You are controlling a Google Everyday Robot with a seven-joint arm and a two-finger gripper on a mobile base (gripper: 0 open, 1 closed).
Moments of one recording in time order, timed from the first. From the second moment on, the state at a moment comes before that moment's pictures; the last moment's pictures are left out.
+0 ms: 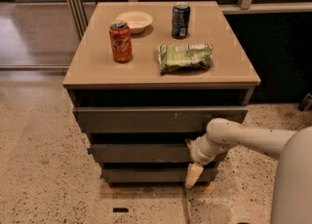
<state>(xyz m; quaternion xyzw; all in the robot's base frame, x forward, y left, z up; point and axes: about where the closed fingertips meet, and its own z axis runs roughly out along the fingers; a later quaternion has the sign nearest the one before) 0.547 -0.129 0.419 -0.66 0.72 0.15 0.17</state>
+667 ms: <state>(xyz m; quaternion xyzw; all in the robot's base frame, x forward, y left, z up) 0.500 -0.134 0.433 -0.66 0.71 0.19 0.14</state>
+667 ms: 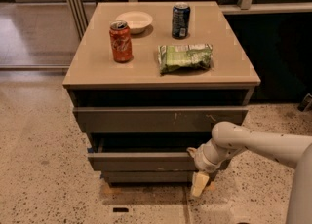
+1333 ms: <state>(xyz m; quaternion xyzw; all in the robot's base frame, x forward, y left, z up) 0.417 -0.137 0.455 -0.66 0.70 0.25 0.09</state>
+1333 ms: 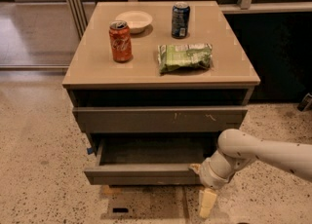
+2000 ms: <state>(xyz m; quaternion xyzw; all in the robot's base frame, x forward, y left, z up) 0.354 -0.140 0.482 -0.65 0.70 0.31 0.04</state>
